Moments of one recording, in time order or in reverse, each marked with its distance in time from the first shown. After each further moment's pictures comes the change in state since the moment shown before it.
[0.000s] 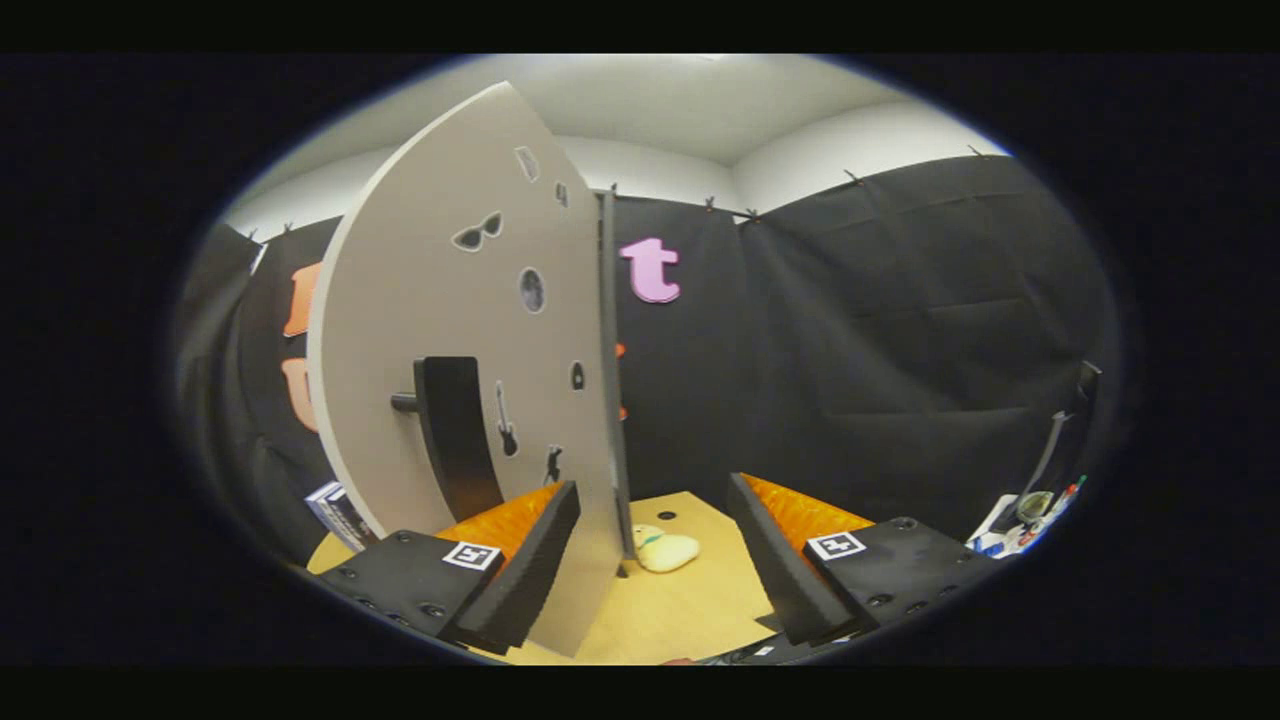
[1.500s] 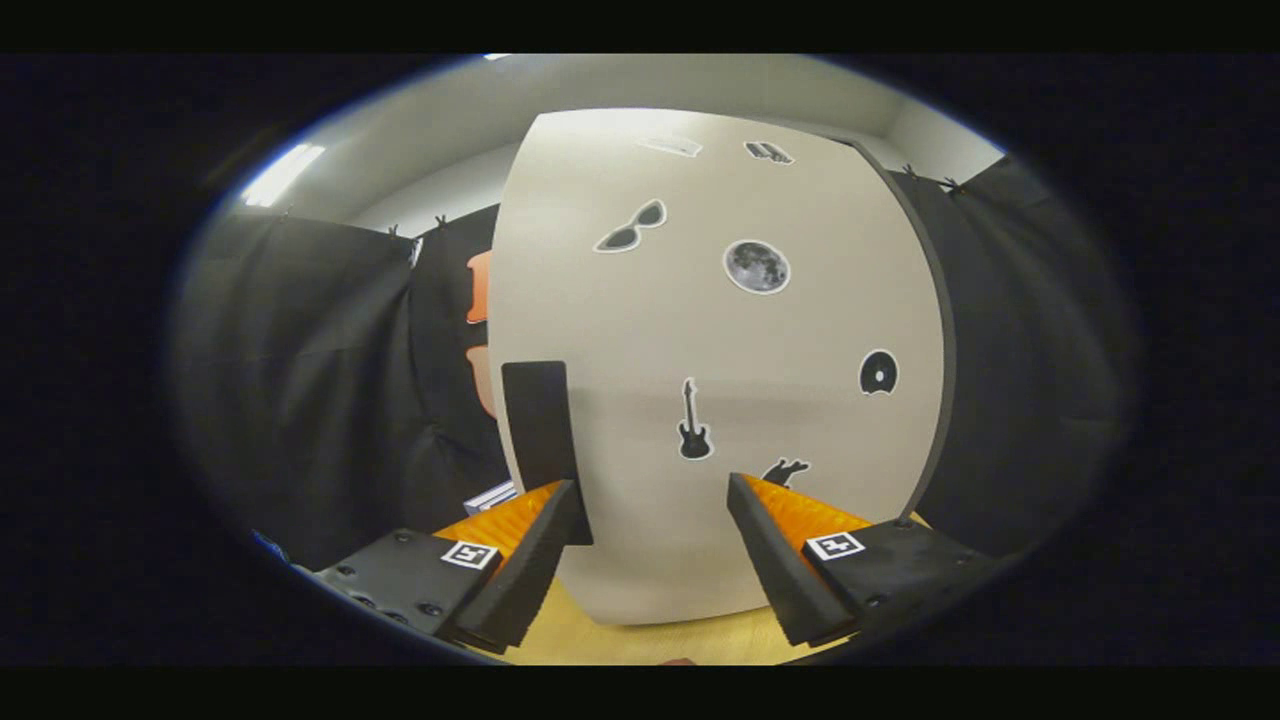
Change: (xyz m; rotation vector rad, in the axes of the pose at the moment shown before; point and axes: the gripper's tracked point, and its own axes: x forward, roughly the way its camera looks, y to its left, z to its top) arm 0.061 0.188 -0.005 -0.027 0.061 0.548
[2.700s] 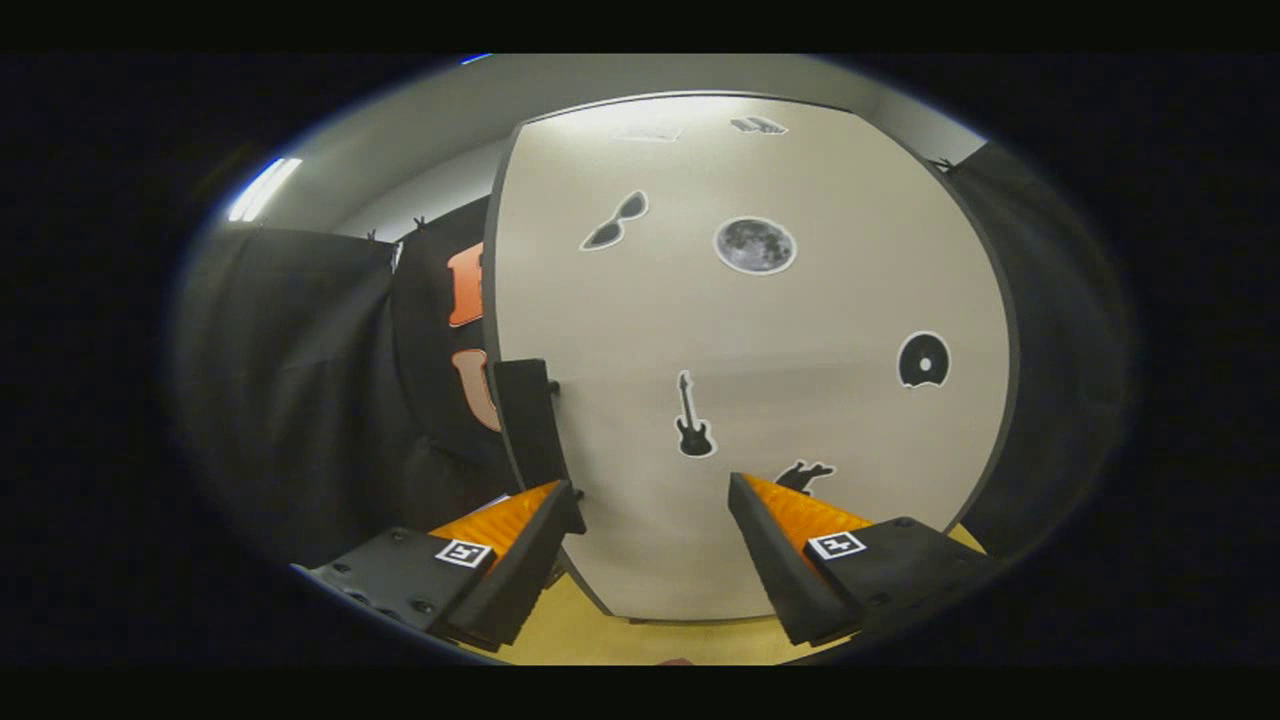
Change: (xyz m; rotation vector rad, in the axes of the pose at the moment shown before) arm 0.044 -0.016 0.006 0.060 0.016 -0.016
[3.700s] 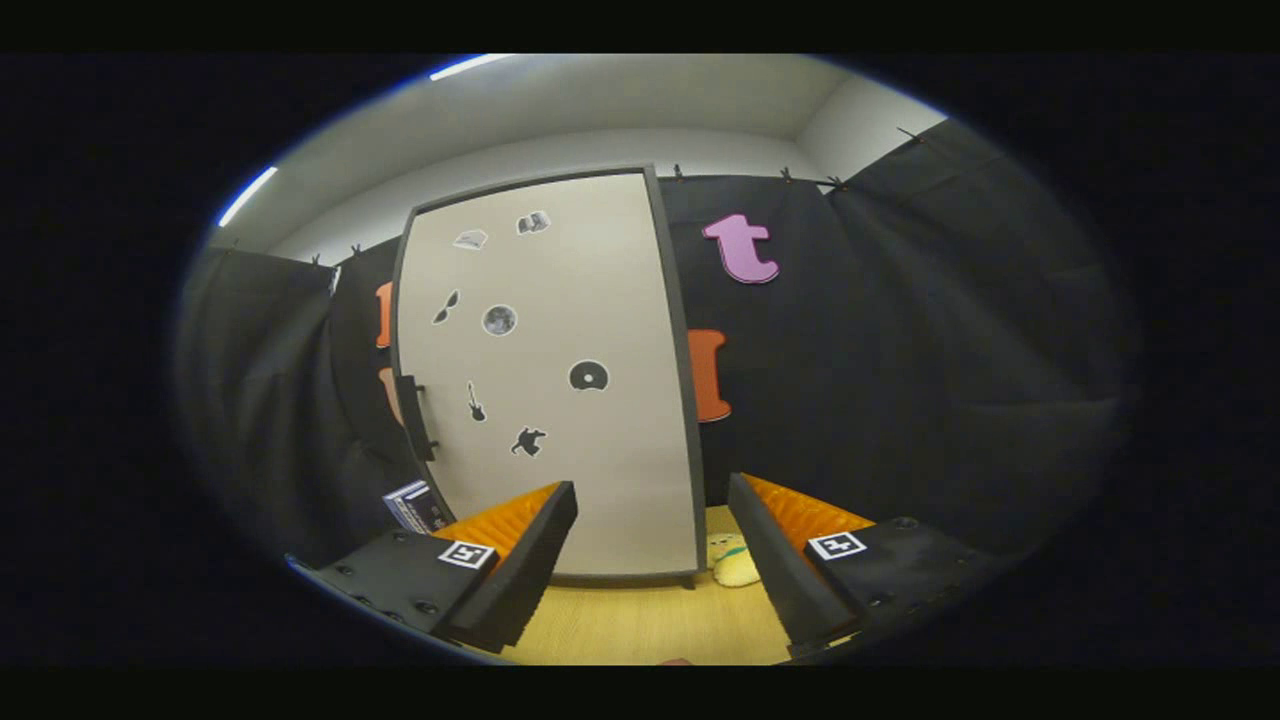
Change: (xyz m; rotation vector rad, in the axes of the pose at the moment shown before) arm -0.203 -0.188 0.009 0.024 -0.065 -0.214
